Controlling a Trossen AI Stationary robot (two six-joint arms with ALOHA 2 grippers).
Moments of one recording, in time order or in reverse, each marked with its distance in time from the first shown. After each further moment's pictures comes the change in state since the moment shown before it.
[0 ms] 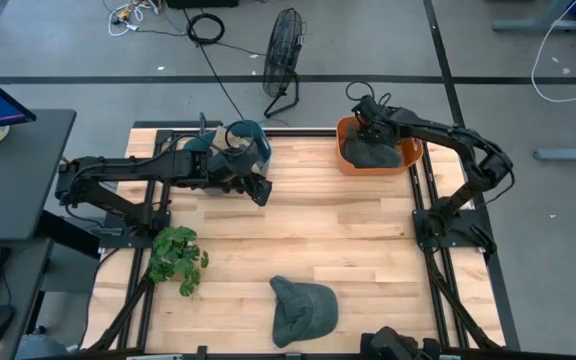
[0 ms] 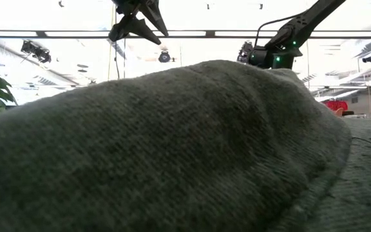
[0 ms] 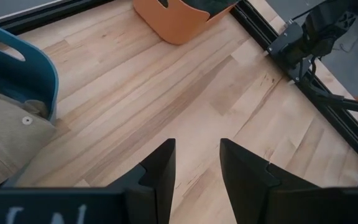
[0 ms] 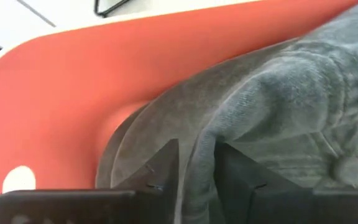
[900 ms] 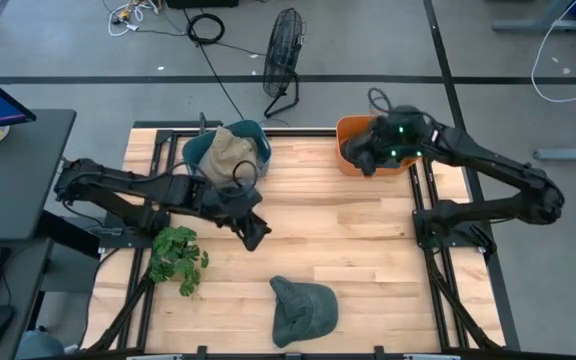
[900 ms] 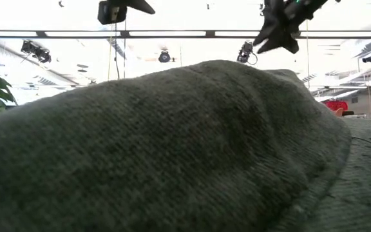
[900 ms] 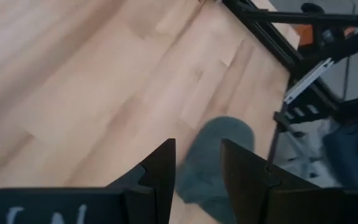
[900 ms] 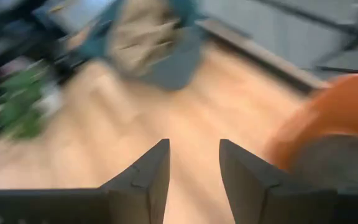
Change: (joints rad) left arm -0.260 0.003 0.000 0.000 0.132 -0.083; right arm 0.317 -0.523 0.000 -0.010 -0.456 -0.444
